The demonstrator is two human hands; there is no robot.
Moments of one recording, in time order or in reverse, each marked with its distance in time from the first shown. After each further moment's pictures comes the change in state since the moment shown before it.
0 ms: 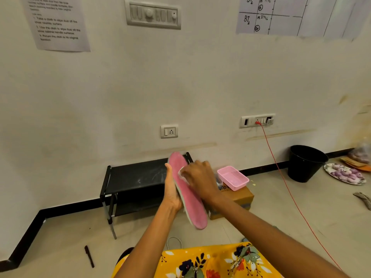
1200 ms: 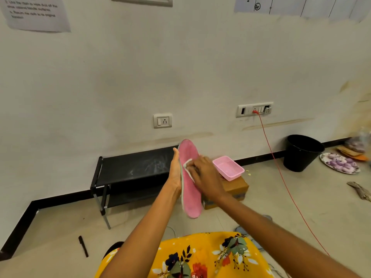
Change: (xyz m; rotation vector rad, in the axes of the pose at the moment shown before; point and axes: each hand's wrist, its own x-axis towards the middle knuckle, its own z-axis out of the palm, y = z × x) left_hand 0.052 -0.008 0.028 0.172 -0.001 -0.058; right_hand -0.023 0.039 -0.006 0.258 0.035 0.166
